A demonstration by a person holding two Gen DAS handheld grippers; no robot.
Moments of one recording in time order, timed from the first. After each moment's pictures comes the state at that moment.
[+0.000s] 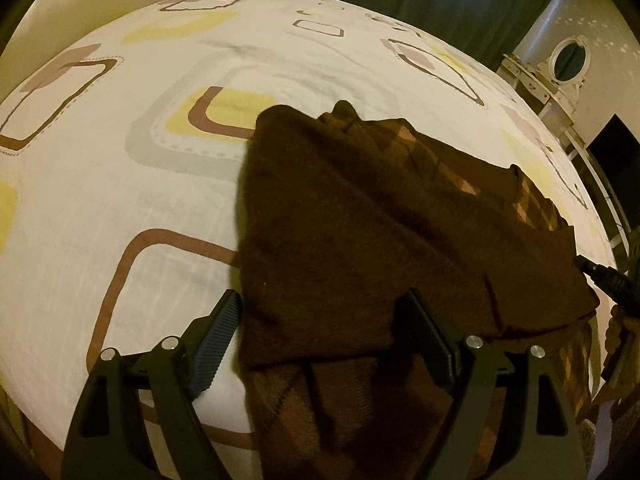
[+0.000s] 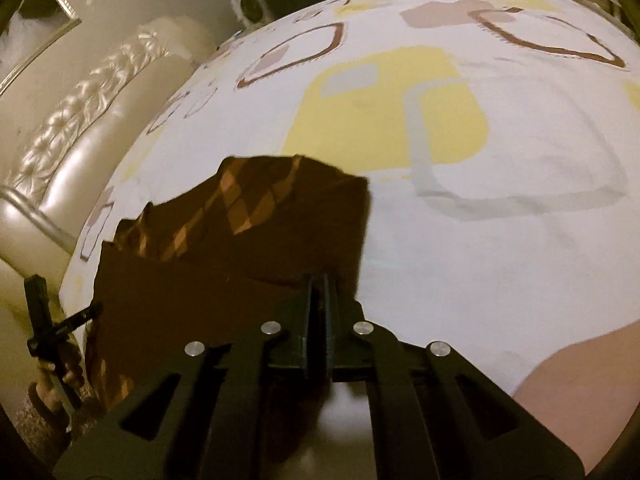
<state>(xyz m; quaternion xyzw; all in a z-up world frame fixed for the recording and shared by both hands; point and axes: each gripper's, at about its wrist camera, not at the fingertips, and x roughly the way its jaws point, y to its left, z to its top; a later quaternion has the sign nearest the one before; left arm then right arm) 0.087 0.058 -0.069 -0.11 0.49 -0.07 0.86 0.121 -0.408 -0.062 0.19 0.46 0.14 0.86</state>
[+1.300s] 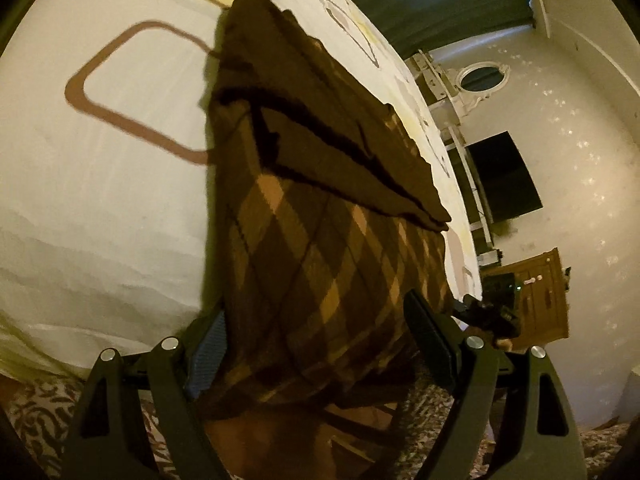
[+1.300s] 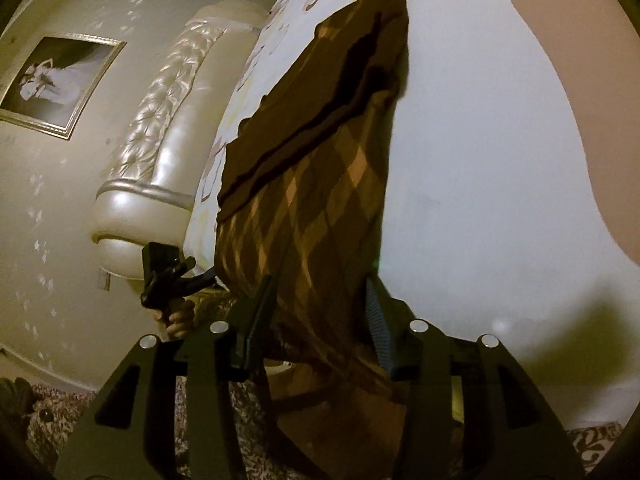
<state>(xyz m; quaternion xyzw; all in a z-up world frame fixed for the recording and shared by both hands) -0.021 0.096 -0.086 -0.31 0.52 -0.29 0.74 -0.050 -0.399 -0.085 0.35 0.51 0.32 0.72</state>
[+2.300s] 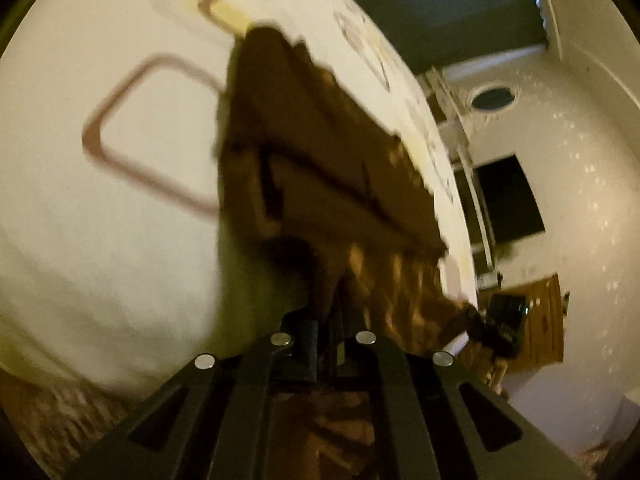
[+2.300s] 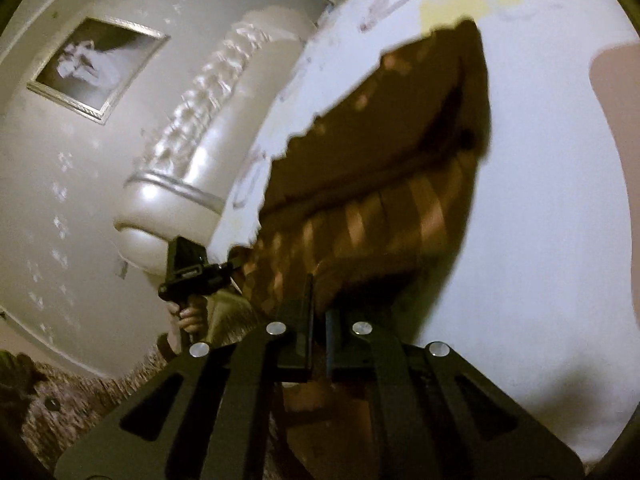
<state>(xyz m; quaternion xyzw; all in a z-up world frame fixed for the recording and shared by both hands) 0.004 0.113 -0.055 -0.33 0.51 -0.25 0.75 -0.032 -0.390 -0.047 0.35 0.44 0.36 0.75</state>
